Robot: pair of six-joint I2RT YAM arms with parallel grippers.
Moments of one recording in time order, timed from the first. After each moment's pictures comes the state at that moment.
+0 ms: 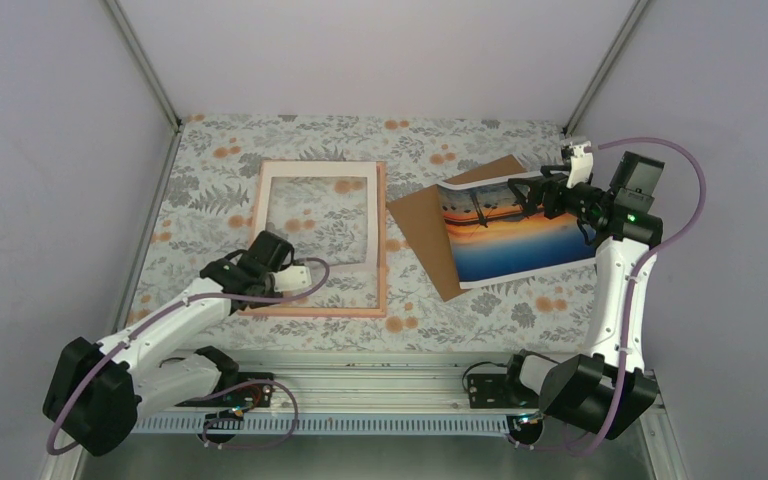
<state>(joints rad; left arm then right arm) -0.55 1.05 0.61 -0.69 -0.31 0.84 -0.37 1.16 1.23 -0.73 -0.90 -0.30</state>
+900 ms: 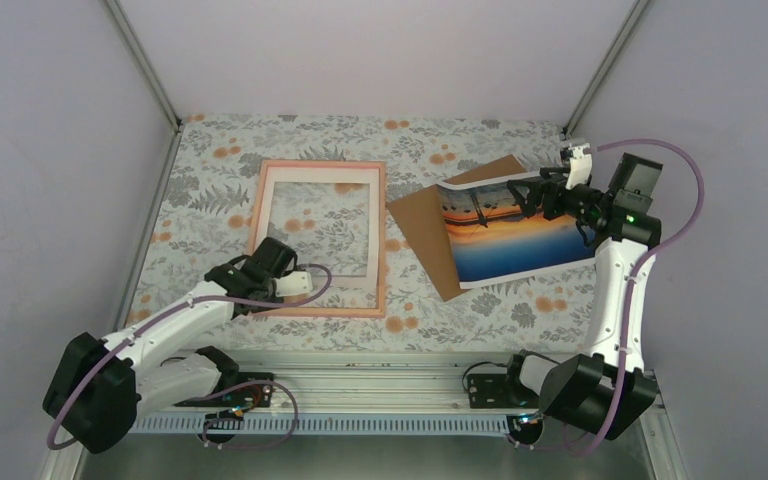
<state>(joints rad) -0.57 1.06 0.56 -0.66 -0.33 0.84 -0.37 1.16 1.22 -0.73 -0.90 -0.29</state>
